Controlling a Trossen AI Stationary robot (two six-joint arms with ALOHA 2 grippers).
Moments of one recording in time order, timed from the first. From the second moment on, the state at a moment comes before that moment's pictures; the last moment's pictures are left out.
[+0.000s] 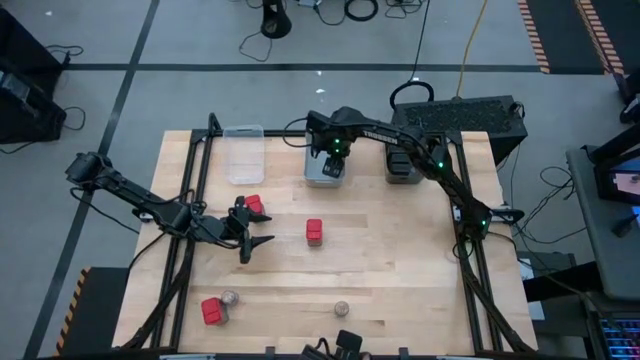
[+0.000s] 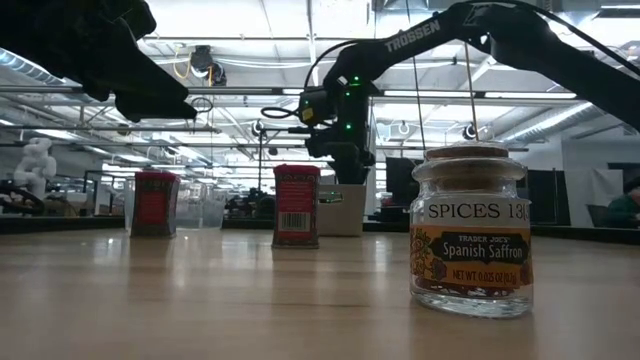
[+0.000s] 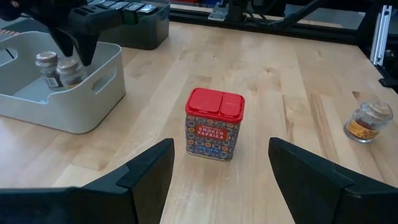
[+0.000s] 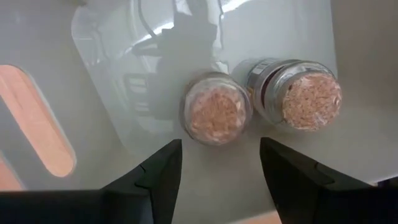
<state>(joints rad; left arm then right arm) -0.41 0.90 0.32 0.16 -0.51 -0.31 -0.48 2.36 2.16 -1.26 0.03 -0.14</state>
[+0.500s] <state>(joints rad) -0.41 0.90 0.32 0.16 -0.51 -0.31 -0.47 2.29 2.15 -1.27 0.08 -0.16</state>
